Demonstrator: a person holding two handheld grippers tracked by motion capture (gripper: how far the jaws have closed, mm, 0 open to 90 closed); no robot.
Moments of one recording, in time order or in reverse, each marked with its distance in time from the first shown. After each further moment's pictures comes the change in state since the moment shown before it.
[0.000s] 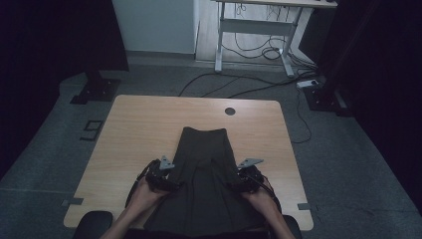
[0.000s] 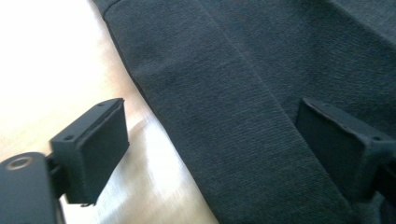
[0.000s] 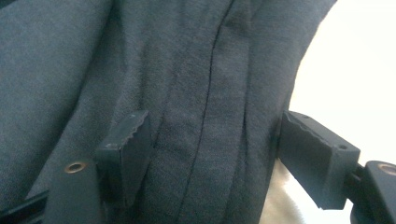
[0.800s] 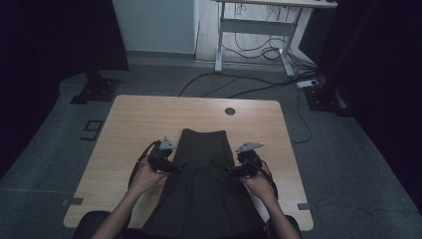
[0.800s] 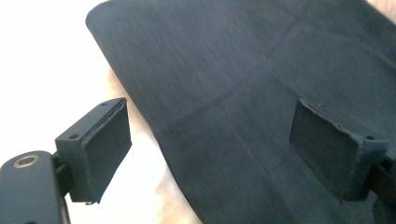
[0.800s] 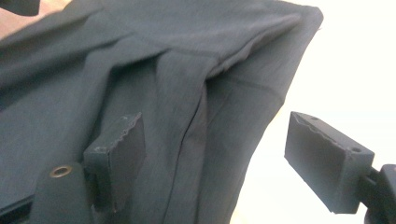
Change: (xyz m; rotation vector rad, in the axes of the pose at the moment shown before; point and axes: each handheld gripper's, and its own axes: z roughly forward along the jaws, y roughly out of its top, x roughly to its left) left arm 0.033 0.062 -0.005 -0.080 -0.026 -0.003; right arm -0.015 0.052 -0.012 -0.090 -0.010 -0.013
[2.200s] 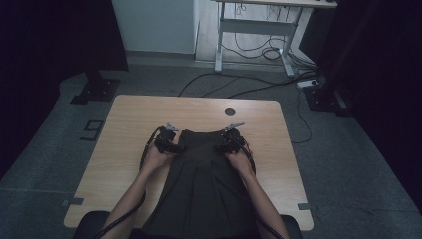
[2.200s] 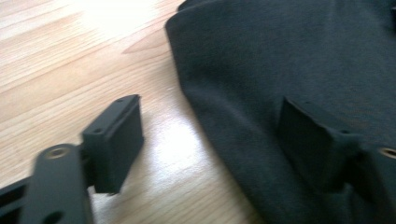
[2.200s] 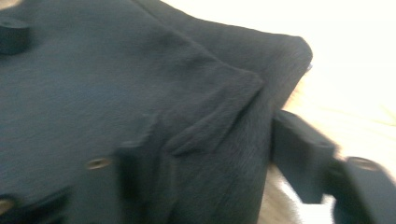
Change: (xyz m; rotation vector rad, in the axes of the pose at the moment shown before) left arm 0.061 0.012 0.075 0.066 0.040 -0.121; right arm -0.044 0.046 0.102 0.072 -0.041 0.105
